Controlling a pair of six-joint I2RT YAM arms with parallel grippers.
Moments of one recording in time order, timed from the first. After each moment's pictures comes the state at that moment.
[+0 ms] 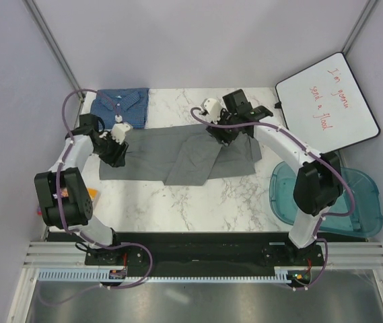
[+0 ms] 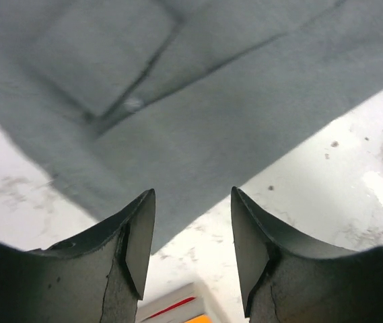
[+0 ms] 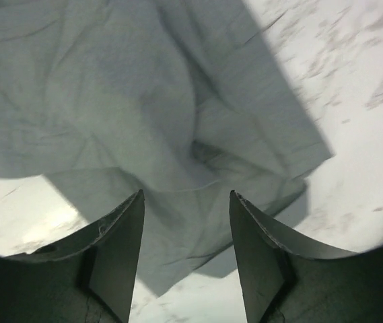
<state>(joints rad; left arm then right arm) 0.20 1.61 1.19 -0.75 0.43 0.80 0.50 1.81 1.61 -0.67 -0.13 -0.53</state>
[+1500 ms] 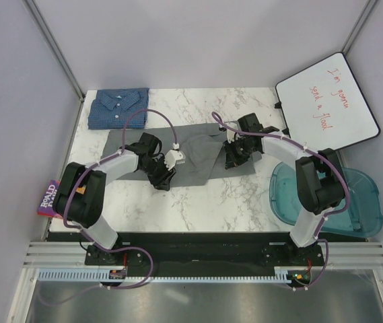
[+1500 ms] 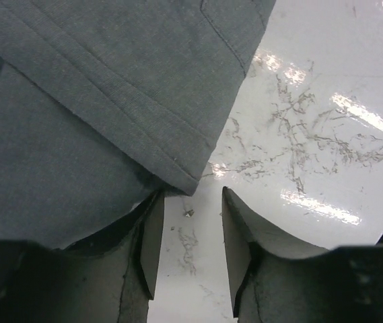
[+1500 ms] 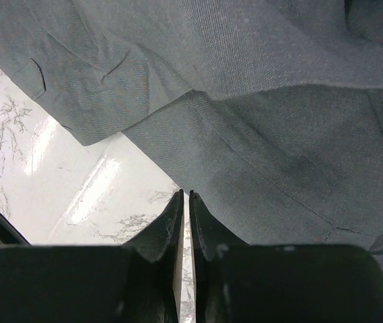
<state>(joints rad) -0.37 1.65 0.93 -0.55 0.52 0.65 0.37 1.79 1.21 -0.54 -0.46 -0.13</state>
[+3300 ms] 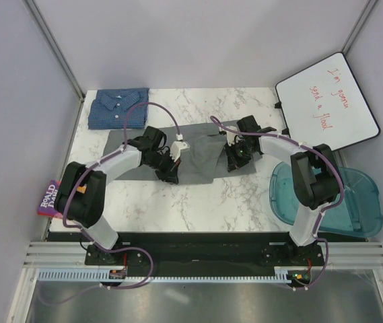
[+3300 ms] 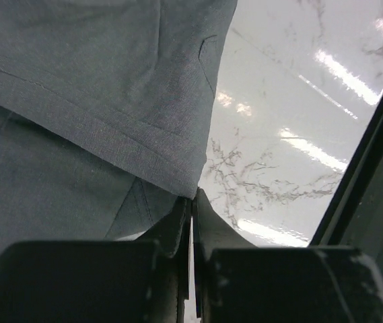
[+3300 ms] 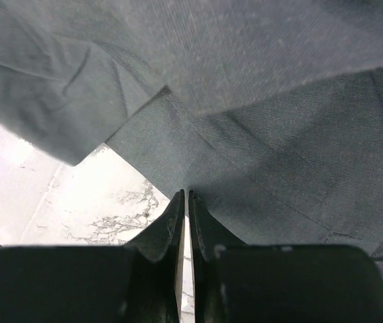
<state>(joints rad) -0.41 1.67 1.02 -0.55 0.64 0.47 0.36 1.85 1.22 -0.55 -0.42 -0.16</state>
